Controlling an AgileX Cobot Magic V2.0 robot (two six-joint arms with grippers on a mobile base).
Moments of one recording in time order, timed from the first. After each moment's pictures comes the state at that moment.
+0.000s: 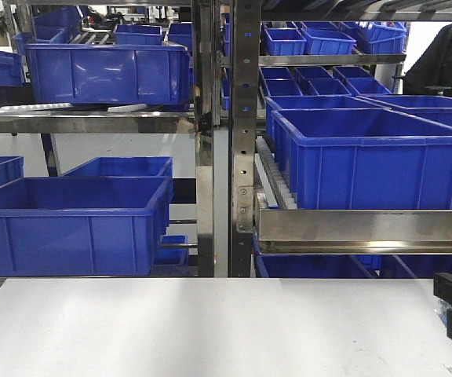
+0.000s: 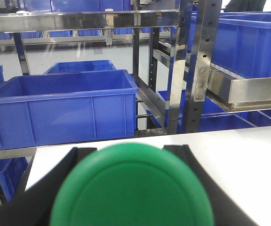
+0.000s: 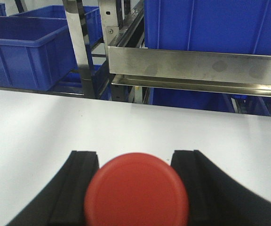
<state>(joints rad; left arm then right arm) -0.11 0.58 -0.67 -0.13 0.36 0.10 0.21 0.85 -0.84 -0.11 0.47 0.15</state>
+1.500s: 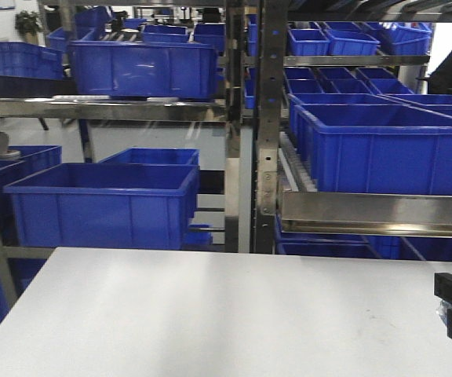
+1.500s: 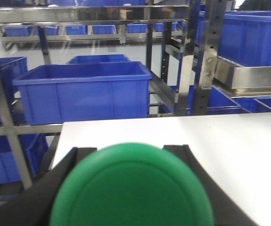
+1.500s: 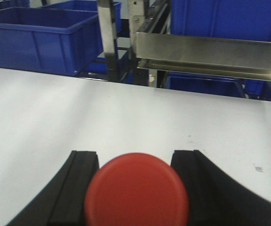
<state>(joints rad) -0.11 0.58 -0.67 -0.13 0.36 0.10 0.21 0.85 -0.84 -0.11 0.48 0.15</state>
